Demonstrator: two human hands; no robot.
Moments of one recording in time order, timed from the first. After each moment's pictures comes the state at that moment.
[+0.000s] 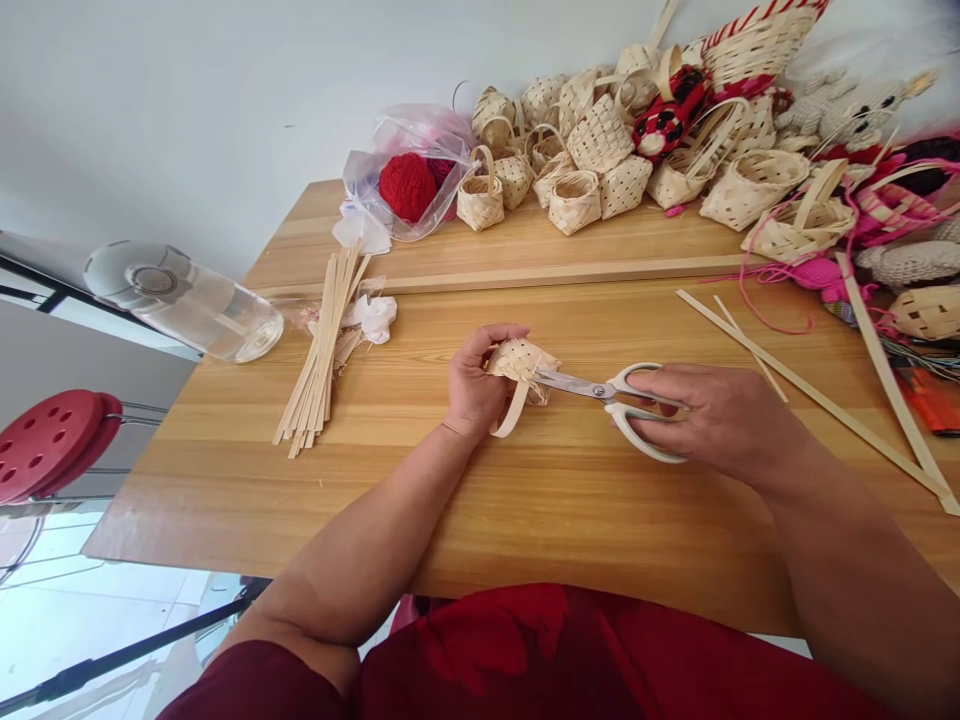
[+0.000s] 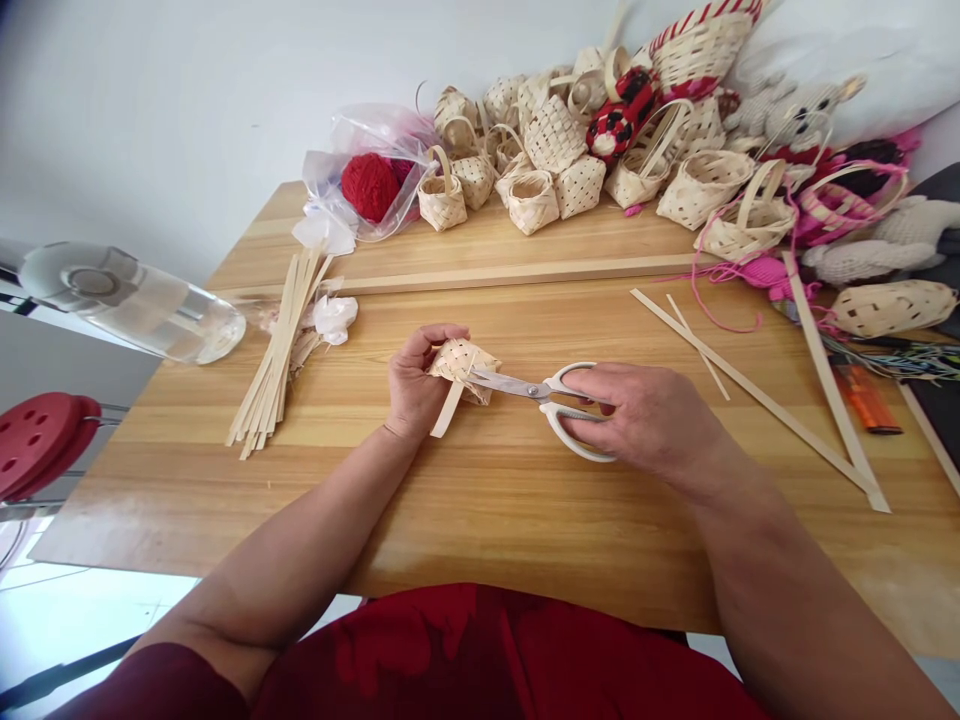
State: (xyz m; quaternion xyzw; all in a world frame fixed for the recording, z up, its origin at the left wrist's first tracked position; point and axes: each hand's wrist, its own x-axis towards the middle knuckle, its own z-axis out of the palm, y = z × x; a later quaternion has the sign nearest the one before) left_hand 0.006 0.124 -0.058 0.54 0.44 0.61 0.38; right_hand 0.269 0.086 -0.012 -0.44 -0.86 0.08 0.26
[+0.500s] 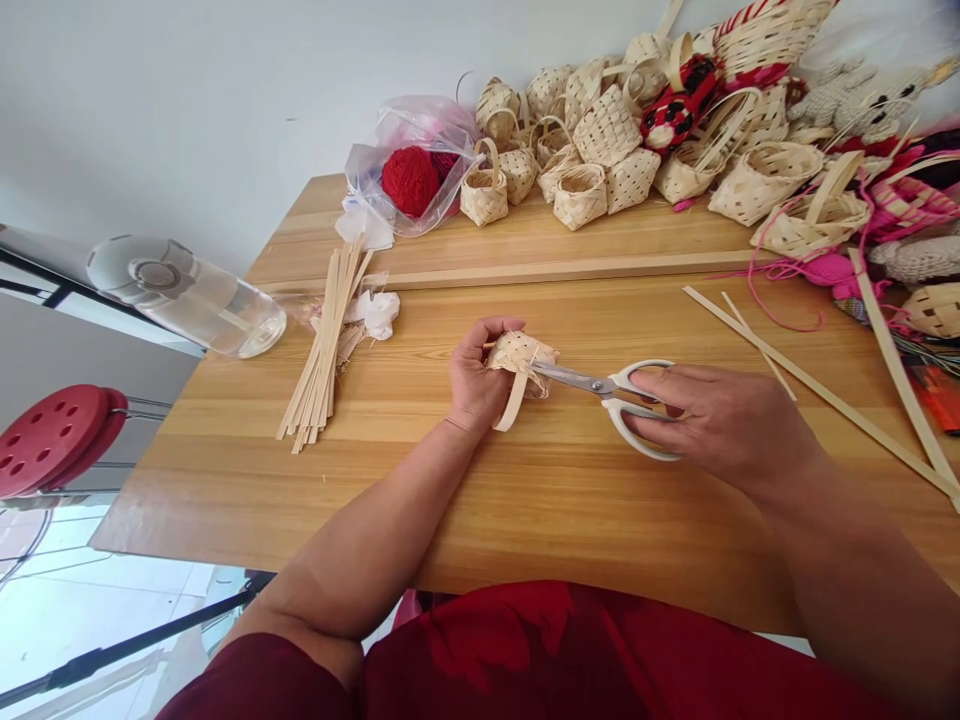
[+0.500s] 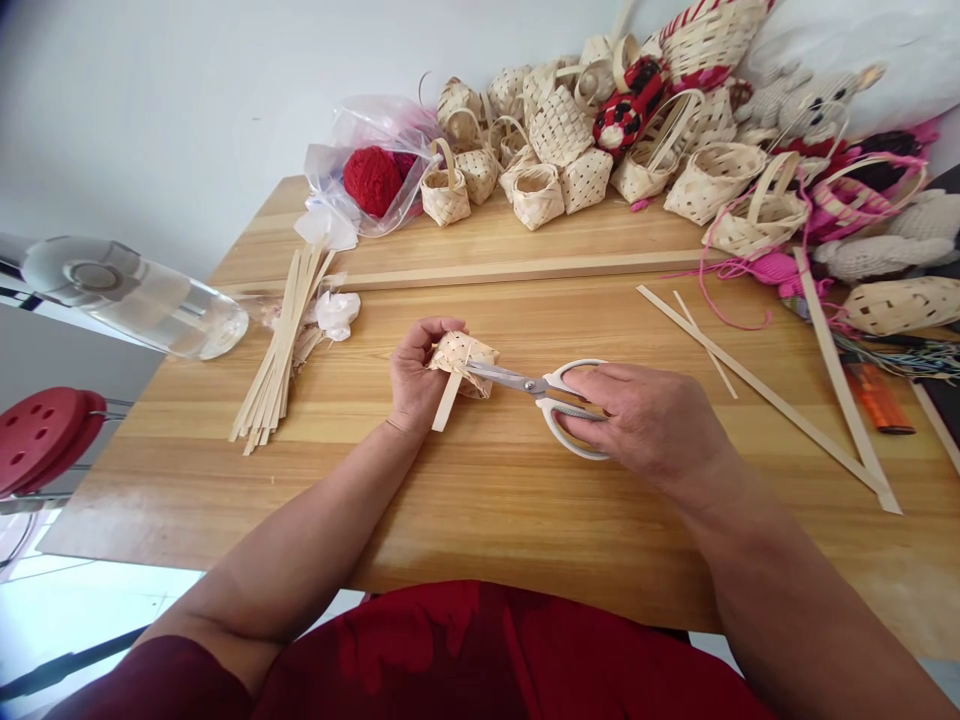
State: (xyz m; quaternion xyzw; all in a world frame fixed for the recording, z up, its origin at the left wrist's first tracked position) left_hand 0.004 0.127 -0.060 0.52 0.47 0.61 0.38; right_hand 0.259 0.079 -0.007 -0.43 -0.87 -0.02 0.25
